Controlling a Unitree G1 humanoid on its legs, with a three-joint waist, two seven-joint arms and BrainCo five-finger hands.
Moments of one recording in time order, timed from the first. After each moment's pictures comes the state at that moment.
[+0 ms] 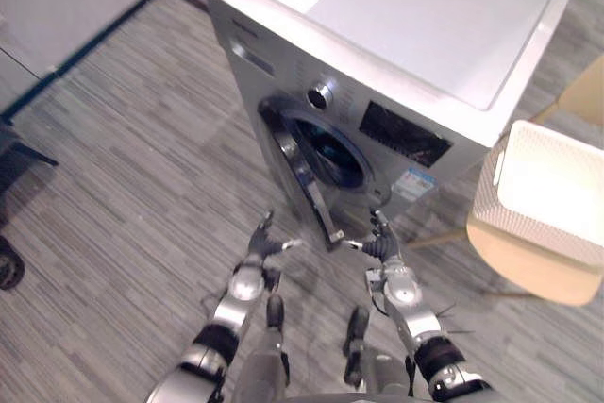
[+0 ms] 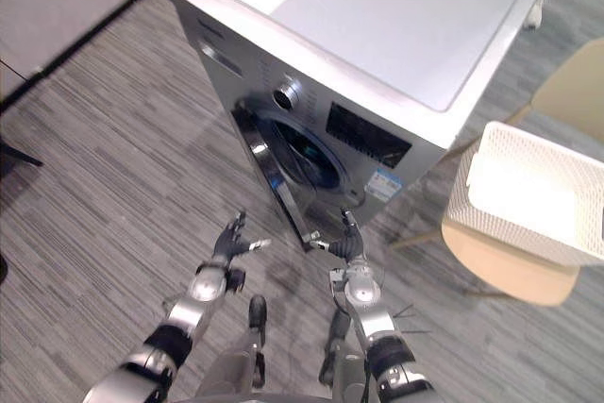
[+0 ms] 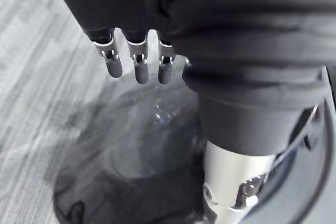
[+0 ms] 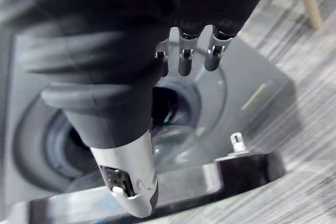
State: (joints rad) left arm -0.46 0.11 -0.29 0.81 -0.07 -0.16 0.24; right arm -0.32 -0.04 0.16 0.73 0.00 -0.19 -0.27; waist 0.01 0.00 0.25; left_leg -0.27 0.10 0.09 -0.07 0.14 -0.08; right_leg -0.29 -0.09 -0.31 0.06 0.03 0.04
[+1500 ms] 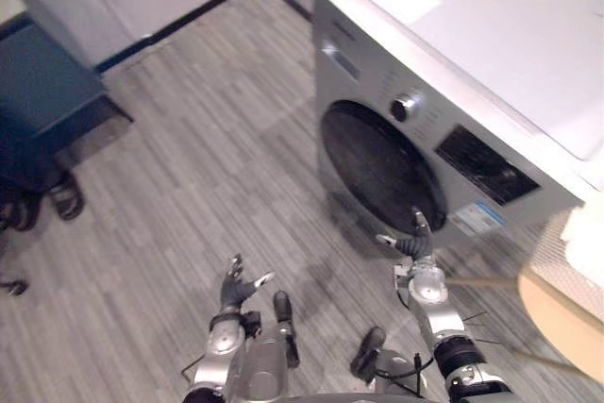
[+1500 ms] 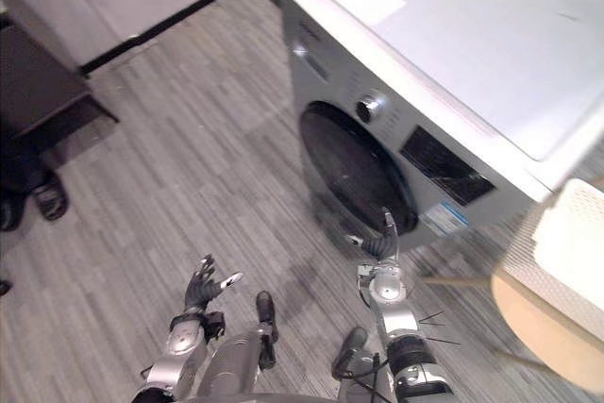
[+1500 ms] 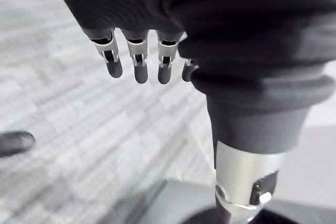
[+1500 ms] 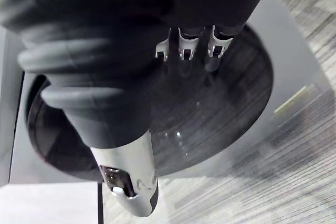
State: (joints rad) left arm 0.09 0.08 -0.03 0.67 -0.11 -0.17 0.24; right arm -0.20 -0.10 0.03 0.61 -0.04 -0.14 -0.34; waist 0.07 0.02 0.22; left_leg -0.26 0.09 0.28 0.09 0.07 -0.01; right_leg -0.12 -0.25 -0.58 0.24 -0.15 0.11
